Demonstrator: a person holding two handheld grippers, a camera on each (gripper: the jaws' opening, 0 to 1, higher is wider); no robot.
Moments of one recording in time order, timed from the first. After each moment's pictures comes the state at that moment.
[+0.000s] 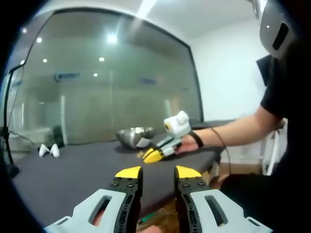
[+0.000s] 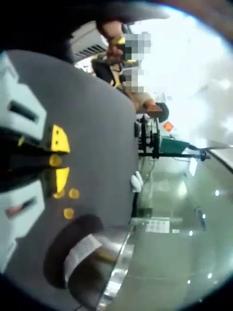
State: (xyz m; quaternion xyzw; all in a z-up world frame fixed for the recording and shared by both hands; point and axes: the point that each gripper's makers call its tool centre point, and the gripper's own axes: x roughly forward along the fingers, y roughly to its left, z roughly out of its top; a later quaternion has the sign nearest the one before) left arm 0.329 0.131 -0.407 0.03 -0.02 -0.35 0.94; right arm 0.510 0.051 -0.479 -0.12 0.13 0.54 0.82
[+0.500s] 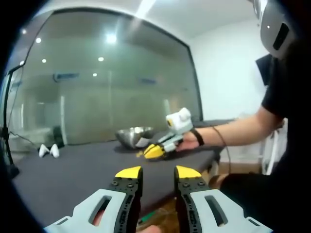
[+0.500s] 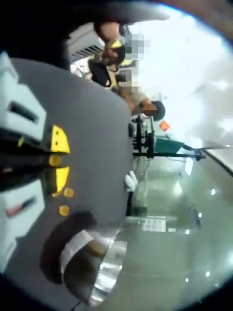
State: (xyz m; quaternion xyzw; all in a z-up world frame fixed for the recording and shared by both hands) left arm 0.326 0.132 -0.407 0.03 -0.02 -0.35 0.94; right arm 0.504 0.042 -0.450 -0.10 0.10 0.55 0.83
